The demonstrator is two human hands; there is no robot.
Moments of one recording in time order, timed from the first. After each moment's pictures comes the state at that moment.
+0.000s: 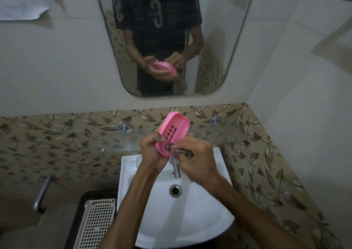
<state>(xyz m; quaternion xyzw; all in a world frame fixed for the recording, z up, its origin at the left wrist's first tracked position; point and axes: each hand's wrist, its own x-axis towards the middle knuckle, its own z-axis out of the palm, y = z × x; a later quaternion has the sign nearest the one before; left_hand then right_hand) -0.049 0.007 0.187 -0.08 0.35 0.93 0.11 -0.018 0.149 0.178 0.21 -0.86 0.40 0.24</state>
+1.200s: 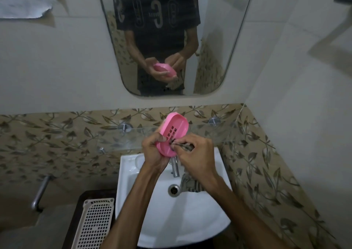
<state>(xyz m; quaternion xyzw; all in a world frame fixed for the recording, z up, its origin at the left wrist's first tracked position) -0.045 0.015 0.182 -0.10 0.34 0.93 0.08 -0.011 0.142 0.189 0.06 -0.86 0.48 0.16</state>
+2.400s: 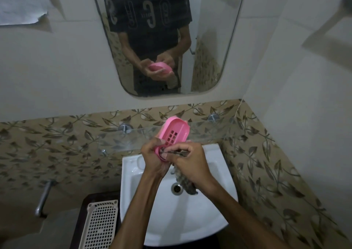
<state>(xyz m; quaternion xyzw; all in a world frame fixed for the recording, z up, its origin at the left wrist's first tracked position) -0.033 0.007 0.173 -0.09 0.35 0.93 0.10 0.009 0.115 0.191 0.01 -0.79 0.61 0.04</state>
